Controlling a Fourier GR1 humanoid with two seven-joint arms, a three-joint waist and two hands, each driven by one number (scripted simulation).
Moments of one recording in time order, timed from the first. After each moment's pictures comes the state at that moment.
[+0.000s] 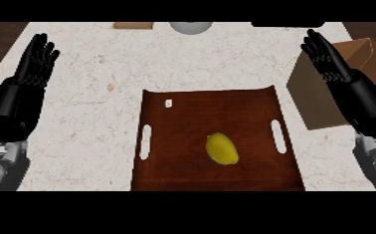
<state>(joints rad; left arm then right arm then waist) -0.20 0.56 -0.13 -1.66 0.28 0.25 -0.04 -0.28 -0.55 0.16 -1.65 -0.21 0.05 -0.15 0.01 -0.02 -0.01</state>
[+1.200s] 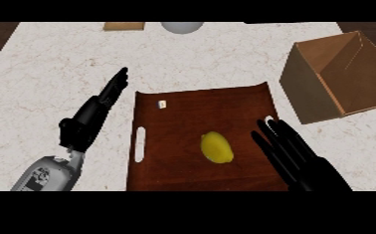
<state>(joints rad) -0.22 0.42 -0.37 -1.55 0.20 0.13 0.05 0.03 -0.70 0.64 -2.14 0.81 -0.12 0.32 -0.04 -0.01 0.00</state>
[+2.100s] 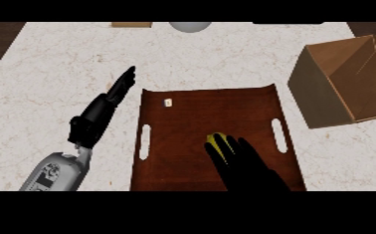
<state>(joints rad) -0.23 0.35 -0.33 -1.52 0.13 0.06 0.05 -0.13 -0.29 0.80 -2.21 0.80 0.42 0.88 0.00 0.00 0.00</state>
